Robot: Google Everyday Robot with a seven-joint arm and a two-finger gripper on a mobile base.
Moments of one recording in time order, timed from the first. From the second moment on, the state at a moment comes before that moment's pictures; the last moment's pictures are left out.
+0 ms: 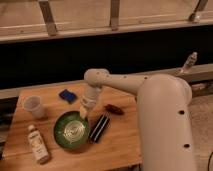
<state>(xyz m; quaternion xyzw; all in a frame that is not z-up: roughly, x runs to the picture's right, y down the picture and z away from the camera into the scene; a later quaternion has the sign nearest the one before) -0.113 0.152 0.815 -0.52 0.02 0.35 0.78</state>
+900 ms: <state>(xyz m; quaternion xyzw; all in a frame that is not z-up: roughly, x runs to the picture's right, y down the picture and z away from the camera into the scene) -0.158 0.084 0.846 -0.49 -0.04 0.28 0.82</state>
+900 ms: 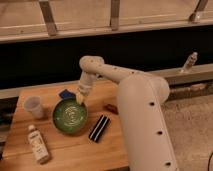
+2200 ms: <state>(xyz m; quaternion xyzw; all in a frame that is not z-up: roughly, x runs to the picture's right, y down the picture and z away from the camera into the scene) -0.161 0.162 0.820 -0.50 0.01 0.30 0.81</state>
